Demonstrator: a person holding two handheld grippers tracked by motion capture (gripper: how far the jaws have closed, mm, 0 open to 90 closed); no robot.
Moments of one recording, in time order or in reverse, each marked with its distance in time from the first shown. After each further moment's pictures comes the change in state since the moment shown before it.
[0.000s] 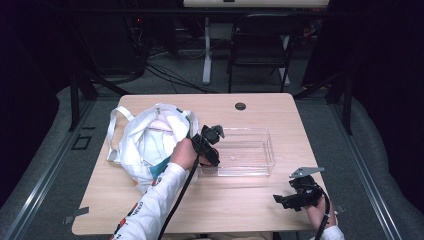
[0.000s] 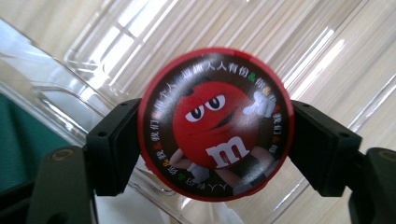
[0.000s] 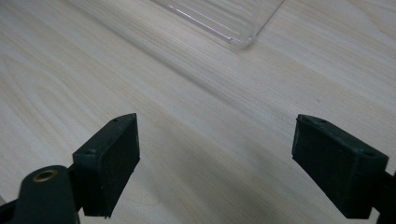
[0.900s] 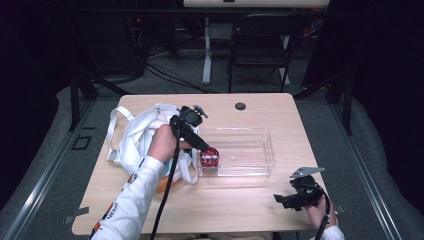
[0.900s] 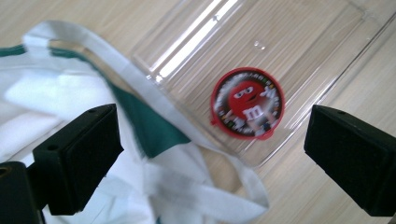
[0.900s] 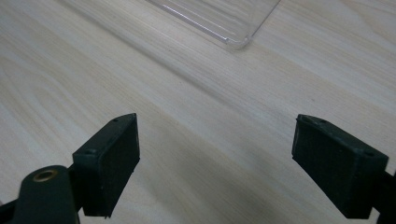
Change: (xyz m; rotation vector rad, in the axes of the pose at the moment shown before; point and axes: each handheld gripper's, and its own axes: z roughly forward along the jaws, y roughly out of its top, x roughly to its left) left arm 0.019 -0.034 -0.098 -0.206 0.095 -0.040; right arm 0.000 0.000 -0.001 -0.001 -0.019 0.002
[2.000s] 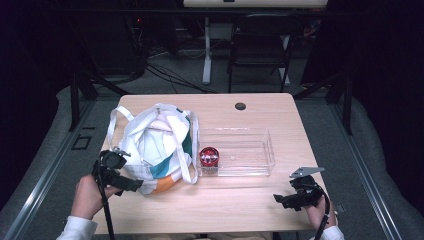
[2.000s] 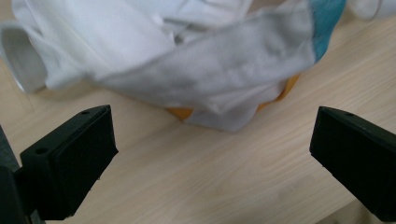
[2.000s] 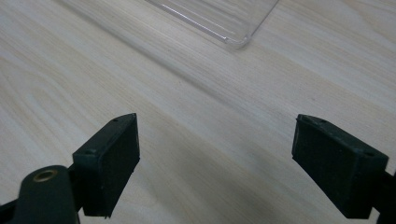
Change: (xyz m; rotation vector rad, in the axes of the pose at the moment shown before) left arm 0.042 -0.214 -0.022 0.018 0.077 -0.311; right arm 0.001 0.000 0.001 0.001 -0.001 0.007
